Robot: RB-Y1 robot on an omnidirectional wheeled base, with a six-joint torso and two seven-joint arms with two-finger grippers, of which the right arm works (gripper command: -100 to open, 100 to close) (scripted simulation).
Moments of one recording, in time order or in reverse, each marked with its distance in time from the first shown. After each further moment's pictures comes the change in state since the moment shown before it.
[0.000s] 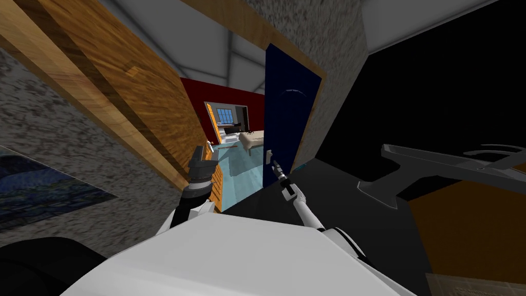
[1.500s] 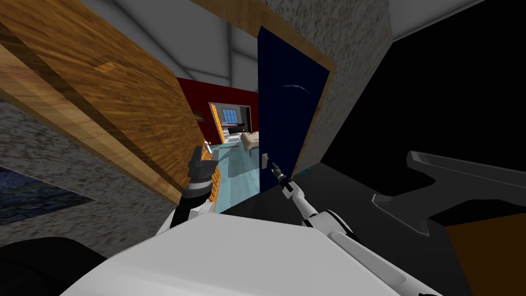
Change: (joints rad) arm -0.165 -0.010 0.029 0.302 0.046 0.007 -0.120
